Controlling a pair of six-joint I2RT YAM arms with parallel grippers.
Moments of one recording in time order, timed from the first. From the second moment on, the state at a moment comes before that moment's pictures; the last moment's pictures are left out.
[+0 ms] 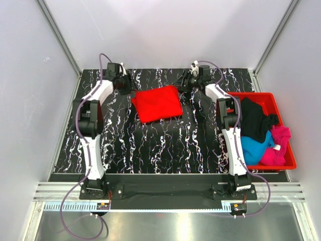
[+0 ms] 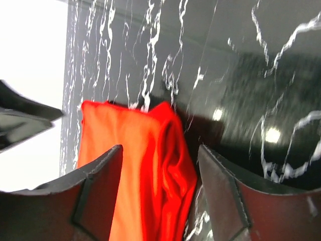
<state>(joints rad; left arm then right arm) -0.09 2.21 1.79 -0.42 0.34 -0.41 0.18 2.69 2.20 -0.01 -0.74 0.66</state>
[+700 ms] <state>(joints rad) -0.17 1.98 1.30 -0.37 0.39 -0.51 0.23 2.42 1.79 -0.11 -0.66 0.52</state>
